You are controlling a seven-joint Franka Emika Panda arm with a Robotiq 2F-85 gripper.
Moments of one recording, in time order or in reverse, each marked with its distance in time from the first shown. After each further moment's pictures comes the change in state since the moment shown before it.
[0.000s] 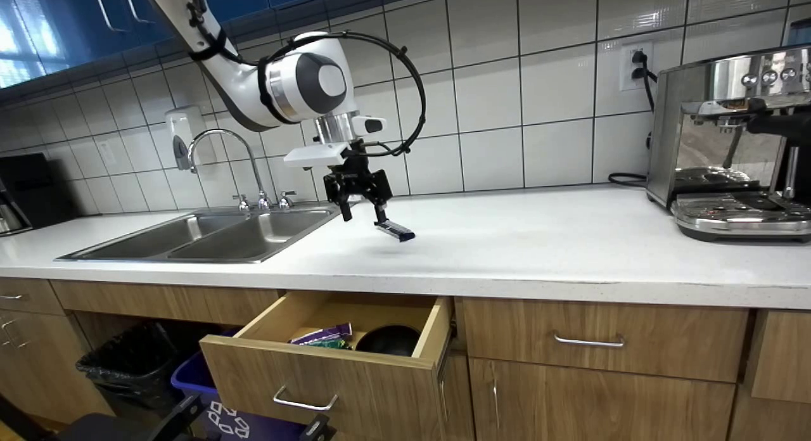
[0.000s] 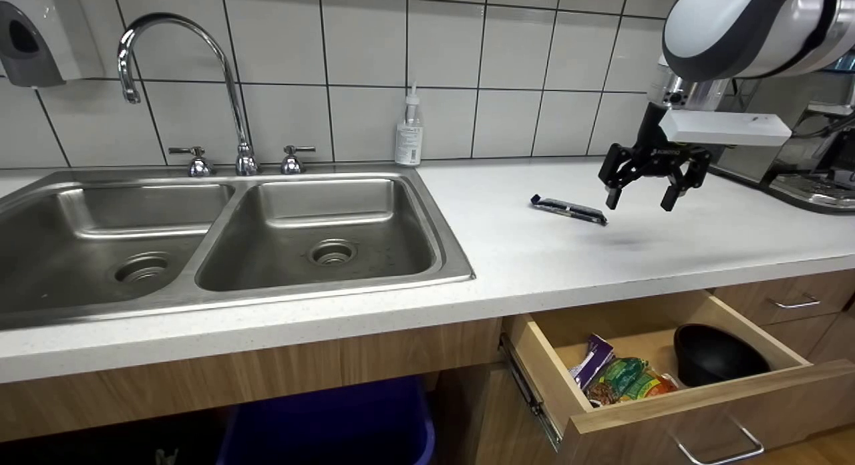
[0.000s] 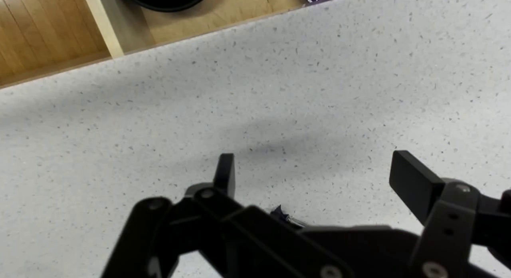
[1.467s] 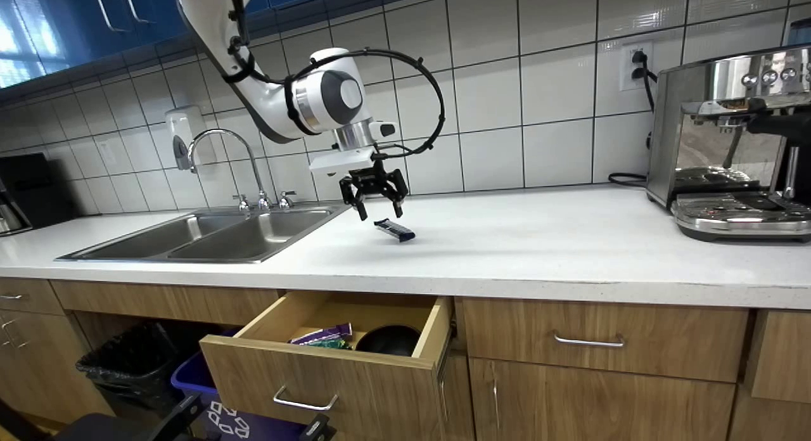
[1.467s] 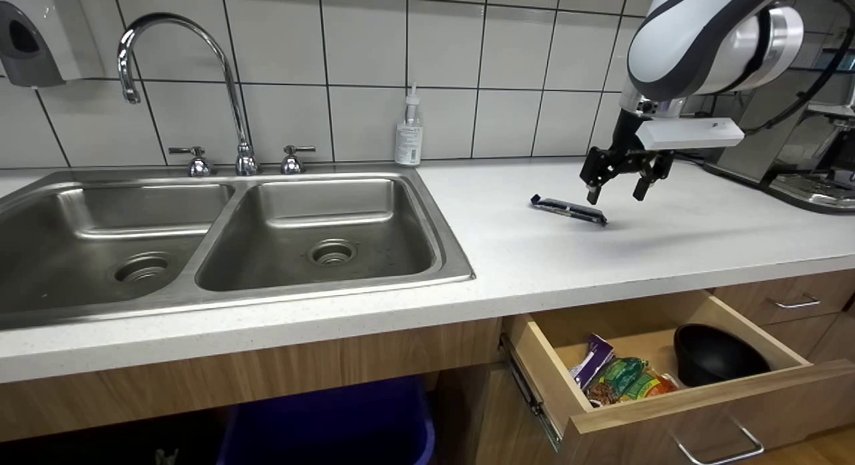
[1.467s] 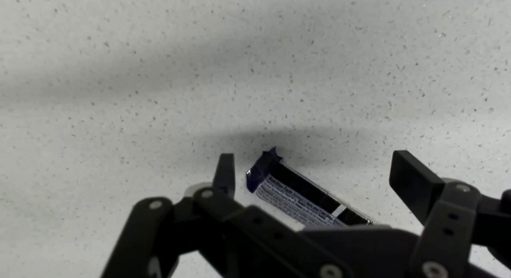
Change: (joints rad) arm -0.007 0.162 0.000 0.187 -0.052 0.032 -0.119
